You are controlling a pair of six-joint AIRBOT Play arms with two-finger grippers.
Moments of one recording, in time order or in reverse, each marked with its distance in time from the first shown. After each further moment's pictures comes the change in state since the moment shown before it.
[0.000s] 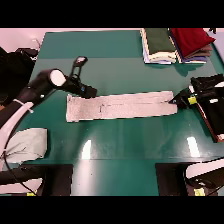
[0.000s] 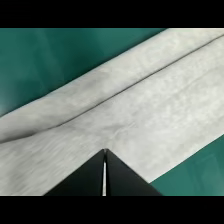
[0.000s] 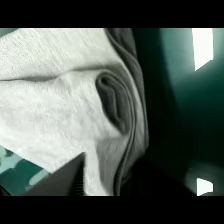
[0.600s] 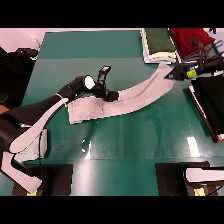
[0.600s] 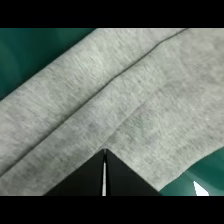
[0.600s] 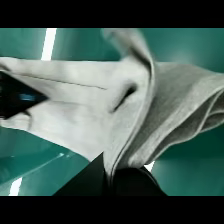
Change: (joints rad) left arm -0.134 -0.344 0.216 -0.163 0.100 -0.025; right arm 0.253 0.237 0.304 0.061 0.053 0.000
